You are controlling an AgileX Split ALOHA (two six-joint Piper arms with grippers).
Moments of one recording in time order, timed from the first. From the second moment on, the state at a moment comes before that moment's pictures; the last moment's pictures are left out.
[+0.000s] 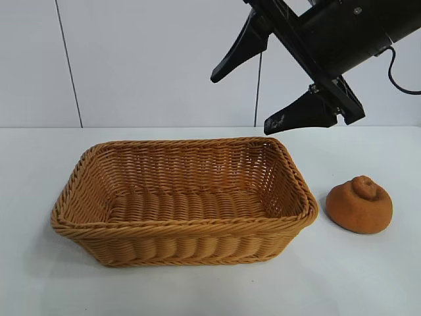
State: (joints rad) left arm -0.01 0.11 -0.50 -0.05 1.06 0.00; right arm 0.36 1.59 -1.01 0.97 0.66 -0.33
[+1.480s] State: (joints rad) left arm -0.03 0.00 -0.50 -0.05 1.06 0.00; right arm 0.11 1.69 -1.22 0.13 0.95 0.07
